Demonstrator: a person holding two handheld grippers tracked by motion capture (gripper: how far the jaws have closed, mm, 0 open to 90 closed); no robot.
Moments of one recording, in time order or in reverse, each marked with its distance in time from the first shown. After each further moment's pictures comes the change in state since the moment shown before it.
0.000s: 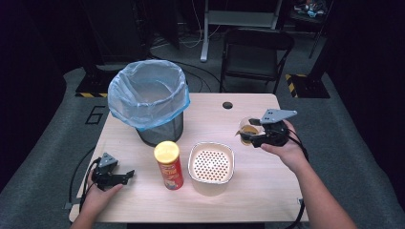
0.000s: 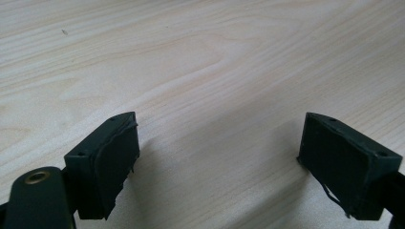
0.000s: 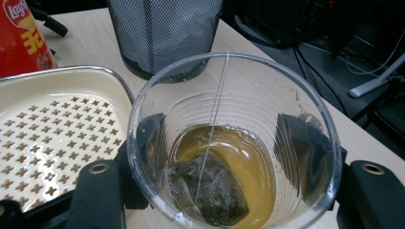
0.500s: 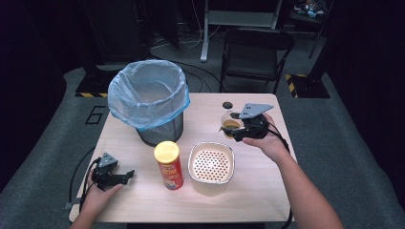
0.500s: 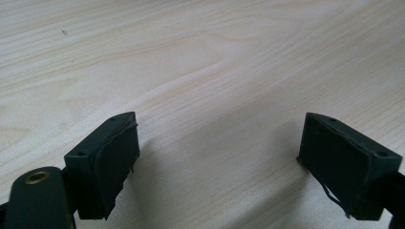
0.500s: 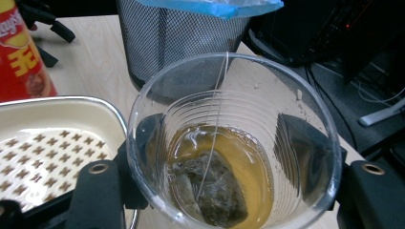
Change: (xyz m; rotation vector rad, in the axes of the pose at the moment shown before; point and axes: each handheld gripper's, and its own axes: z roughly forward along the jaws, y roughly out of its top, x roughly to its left) left arm 0.000 0.000 0.000 -0.002 0.000 0.001; right arm 0.007 0.028 0.049 -0.030 0.048 -0.100
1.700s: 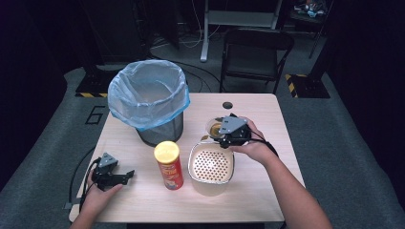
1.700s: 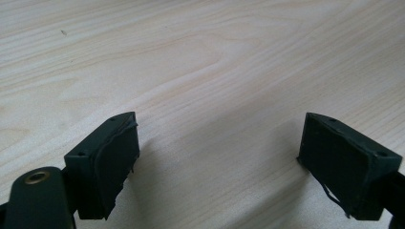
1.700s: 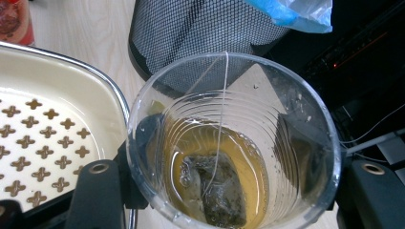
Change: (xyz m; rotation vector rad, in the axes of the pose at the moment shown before) left arm 0.000 0.000 0.000 0.002 -0.003 0.002; right arm 0.032 0.001 0.043 0.034 -0.048 -0.326
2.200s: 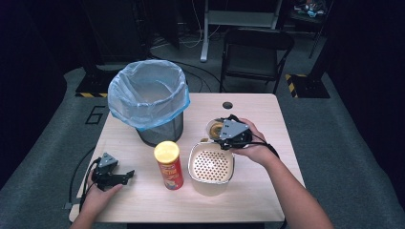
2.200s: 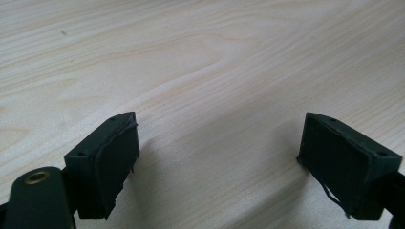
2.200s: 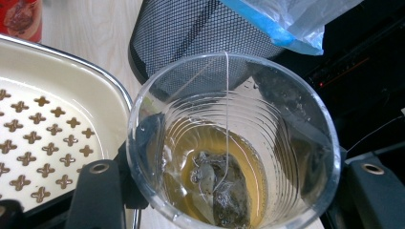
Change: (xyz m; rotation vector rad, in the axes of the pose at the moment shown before) left arm 0.000 0.000 0.000 0.004 -0.001 0.001; right arm 0.007 0.001 -0.006 -0.044 -0.034 -0.086
